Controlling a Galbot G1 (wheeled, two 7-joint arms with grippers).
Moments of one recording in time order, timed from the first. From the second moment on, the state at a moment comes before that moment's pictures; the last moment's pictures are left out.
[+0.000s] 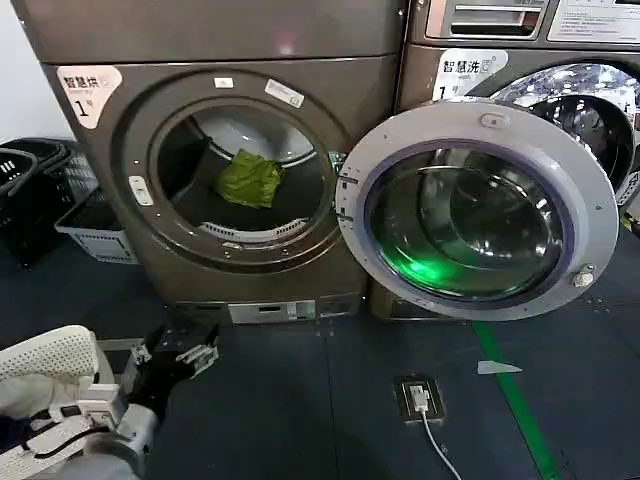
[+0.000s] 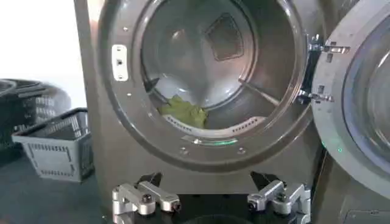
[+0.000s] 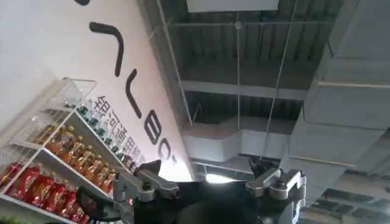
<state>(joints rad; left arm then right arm) 1.49 -1.38 -0.64 -2.39 -0.24 0.62 0.04 -1.90 0.68 2.57 1.61 0.48 -0.19 -0.09</state>
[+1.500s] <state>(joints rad) 1.46 -1.37 -0.60 -2.35 -0.24 0.61 0.05 -1.92 0.70 2.61 1.61 0.48 -0.19 -0.10</state>
